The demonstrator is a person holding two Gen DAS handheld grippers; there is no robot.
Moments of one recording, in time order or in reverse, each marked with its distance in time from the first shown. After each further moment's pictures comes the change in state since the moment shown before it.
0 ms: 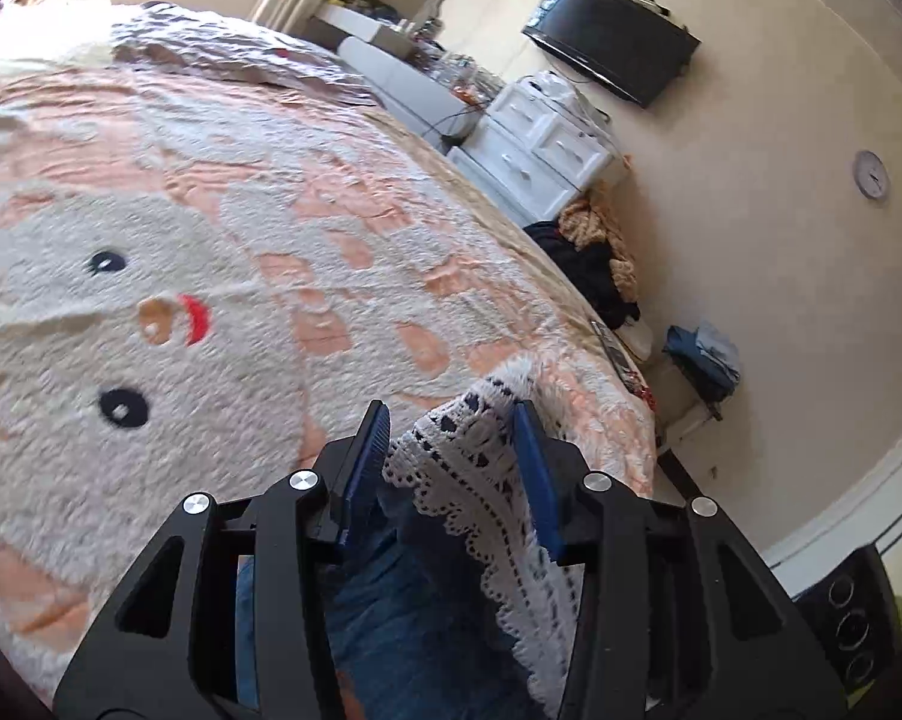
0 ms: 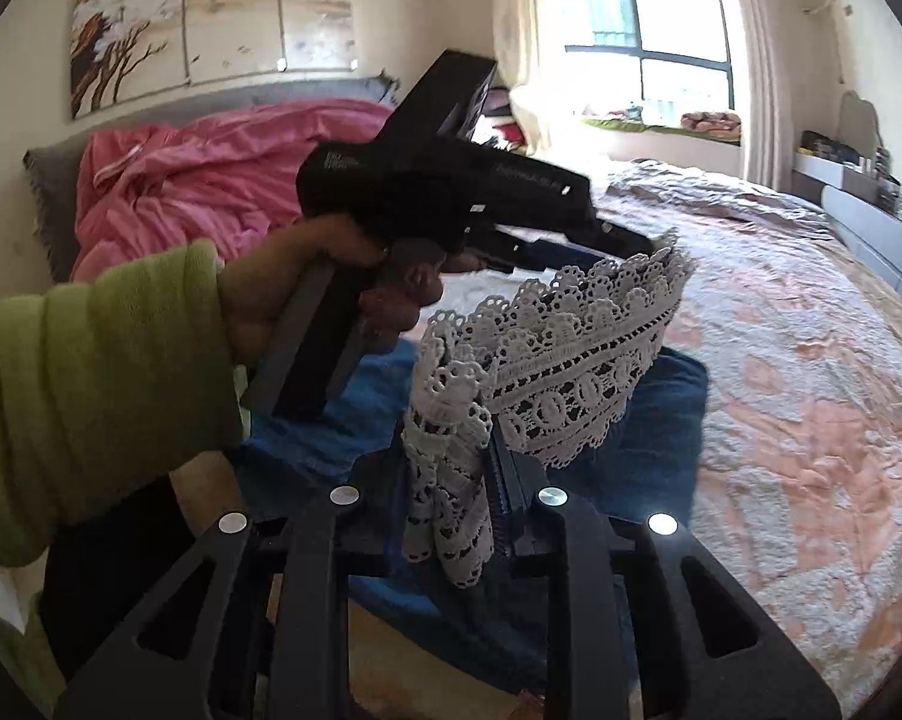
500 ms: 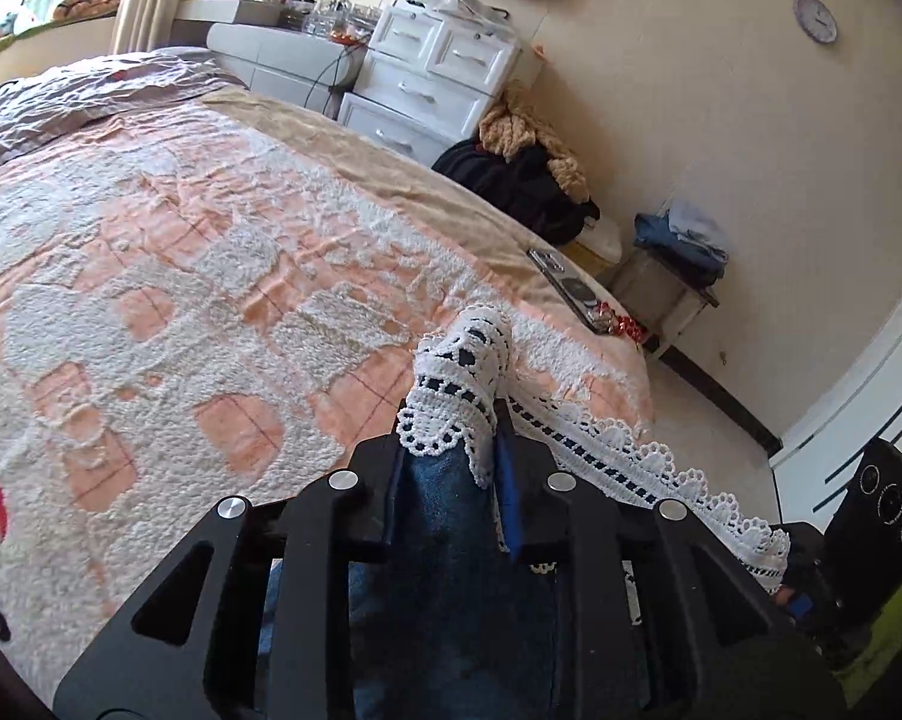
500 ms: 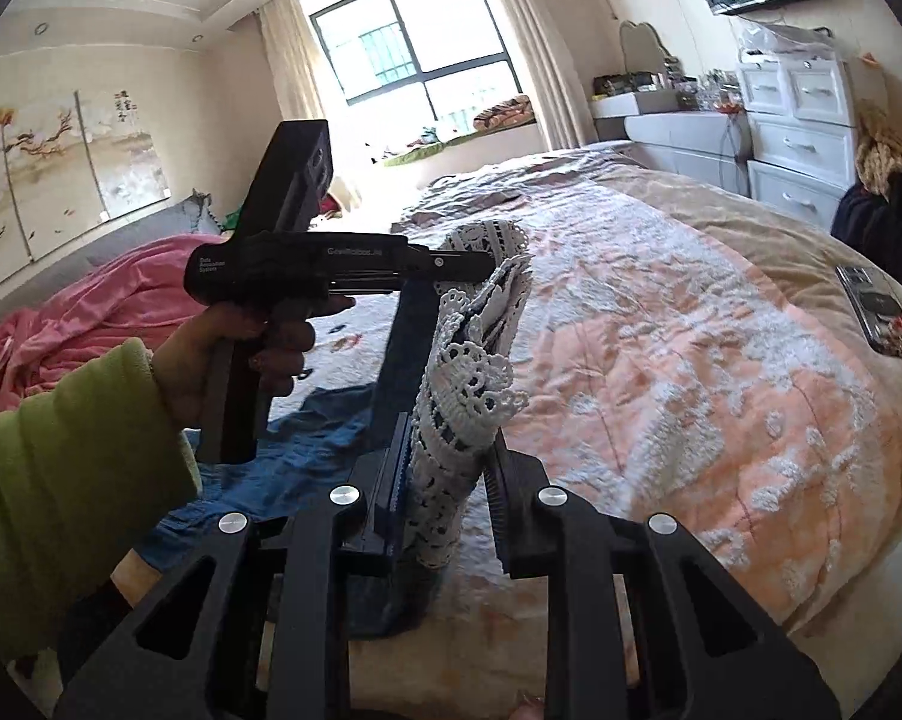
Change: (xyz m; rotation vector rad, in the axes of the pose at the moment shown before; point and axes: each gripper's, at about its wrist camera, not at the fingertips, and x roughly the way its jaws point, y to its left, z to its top) left arm 0.130 -0.115 0.036 0.319 0.160 -0.079; right arm -0.114 -0.129 -0.054 0.426 -0.193 -0.273
